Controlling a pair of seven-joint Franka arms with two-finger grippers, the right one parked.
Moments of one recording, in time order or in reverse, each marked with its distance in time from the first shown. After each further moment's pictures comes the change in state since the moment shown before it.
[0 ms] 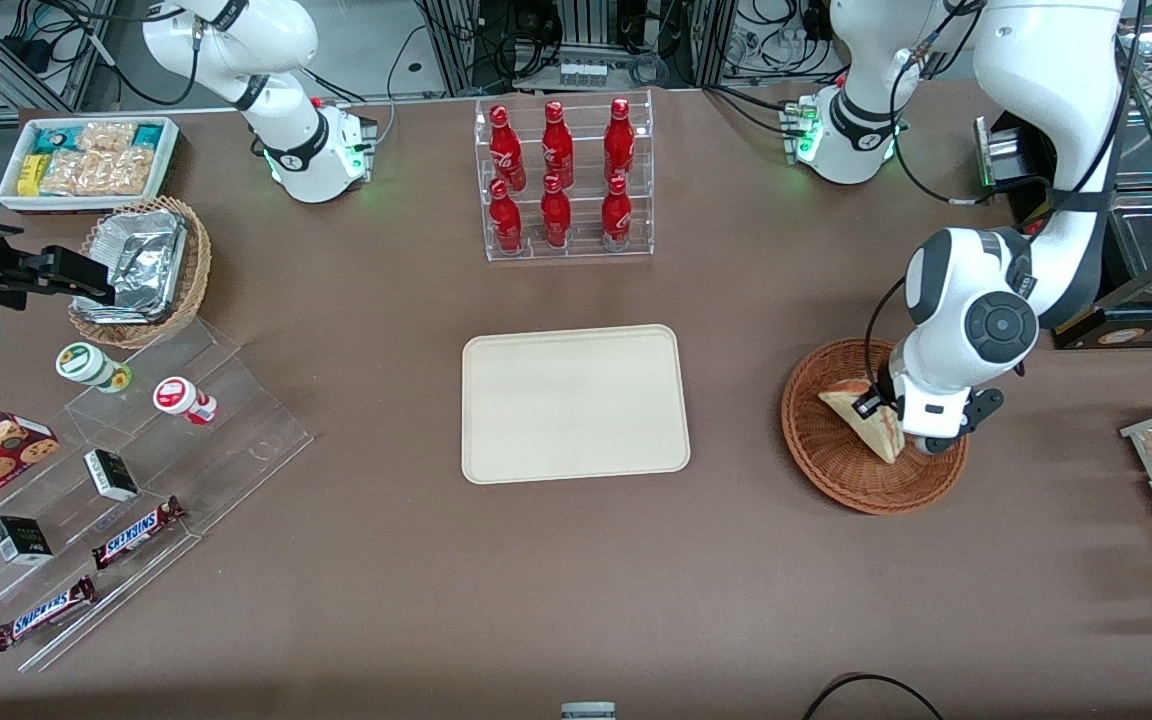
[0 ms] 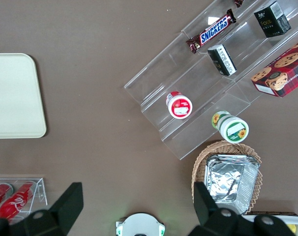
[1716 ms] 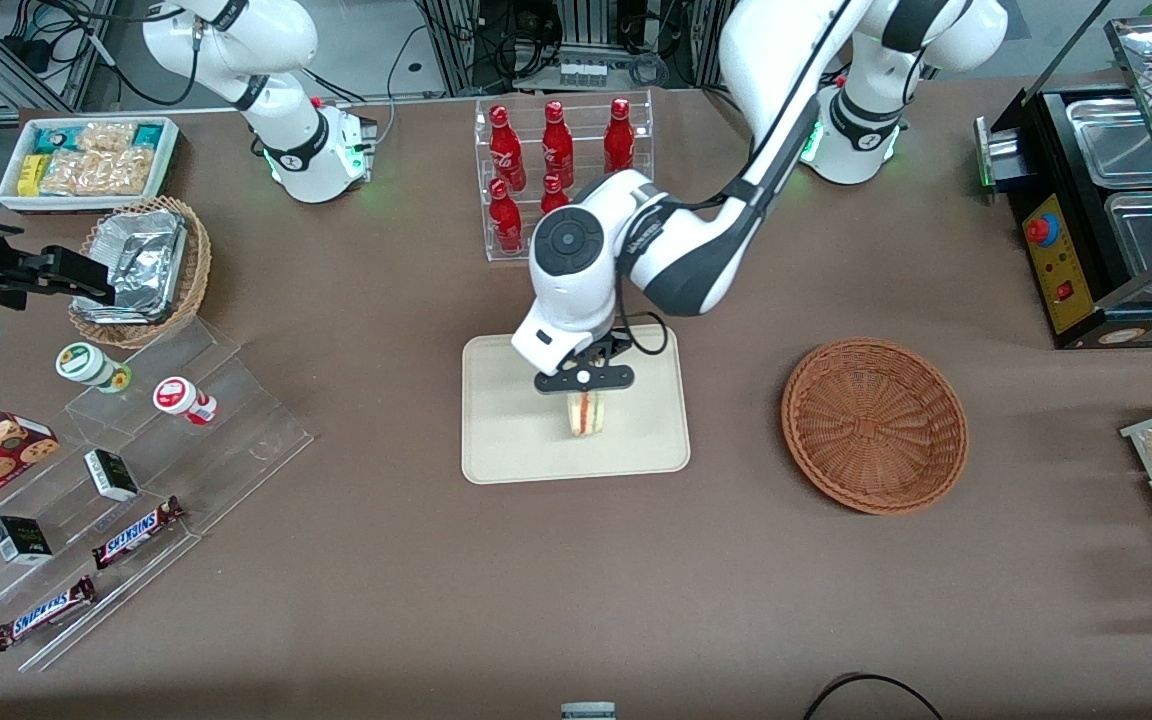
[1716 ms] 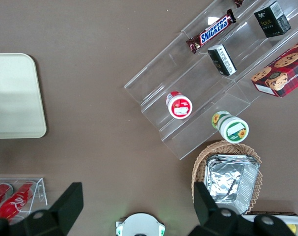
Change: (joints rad) arm -0.614 0.392 -0.018 0.648 -0.038 -0.156 -0.064
